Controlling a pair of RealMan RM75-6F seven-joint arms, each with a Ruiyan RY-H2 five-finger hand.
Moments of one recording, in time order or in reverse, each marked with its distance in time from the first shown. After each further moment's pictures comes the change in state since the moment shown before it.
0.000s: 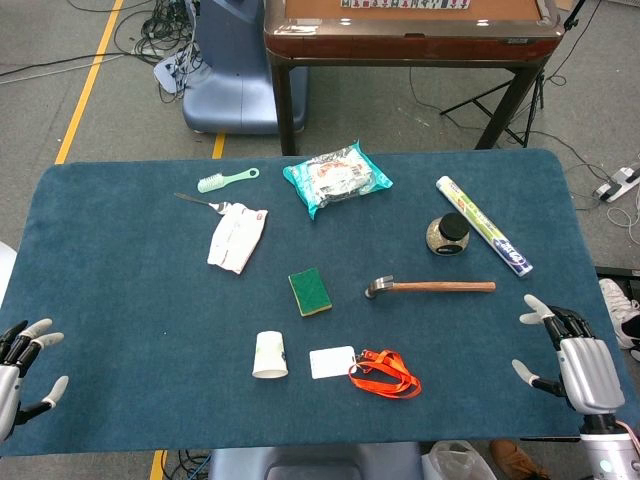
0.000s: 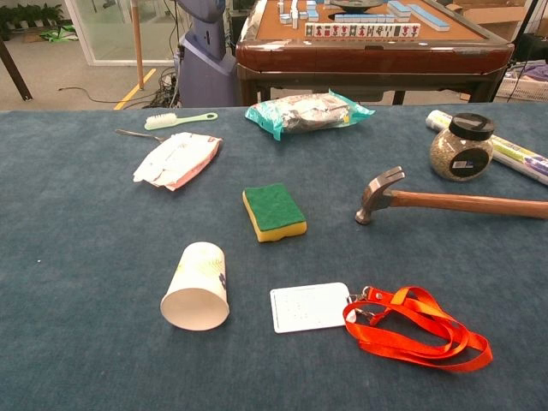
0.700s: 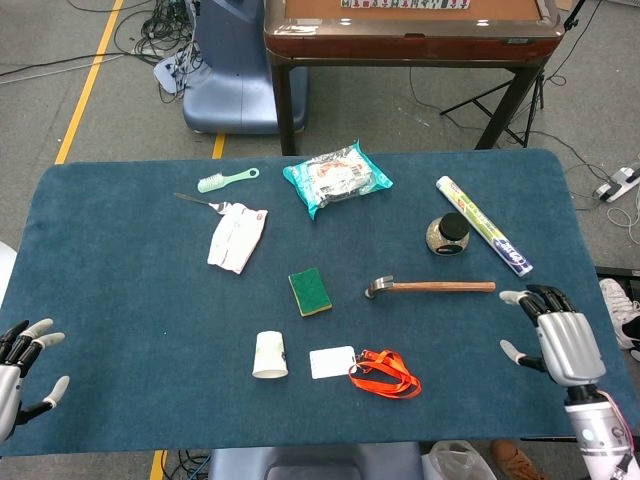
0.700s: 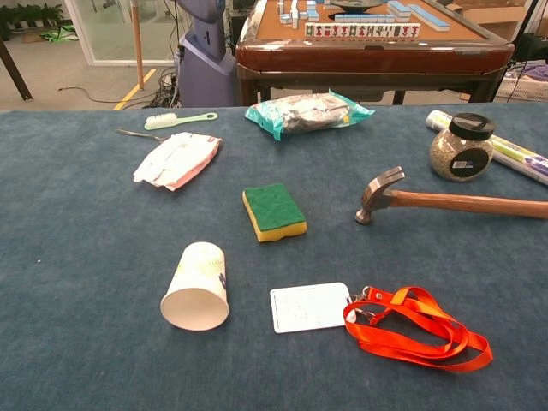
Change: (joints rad) left arm -0.002 -0.001 0.001 -0.001 0.001 -0.004 0.006; right arm 0.112 0.023 0.068 -0.038 0.070 -0.137 -0.142
